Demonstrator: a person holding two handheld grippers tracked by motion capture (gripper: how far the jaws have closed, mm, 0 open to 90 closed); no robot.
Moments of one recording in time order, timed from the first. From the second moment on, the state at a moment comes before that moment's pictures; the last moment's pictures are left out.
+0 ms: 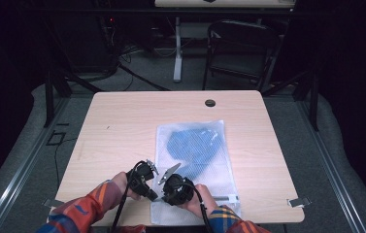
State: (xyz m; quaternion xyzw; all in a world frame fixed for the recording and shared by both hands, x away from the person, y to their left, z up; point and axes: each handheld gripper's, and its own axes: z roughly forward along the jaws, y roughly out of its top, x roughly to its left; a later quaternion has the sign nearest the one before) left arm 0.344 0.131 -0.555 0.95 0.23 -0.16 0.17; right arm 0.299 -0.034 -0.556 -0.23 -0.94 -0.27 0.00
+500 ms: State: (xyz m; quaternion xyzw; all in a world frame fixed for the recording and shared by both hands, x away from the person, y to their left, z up) left arm 0.347 0.132 -0.556 0.95 0.22 -0.17 0.17; right arm 0.302 -0.035 -0.560 -0.19 -0.94 -0.28 0.01
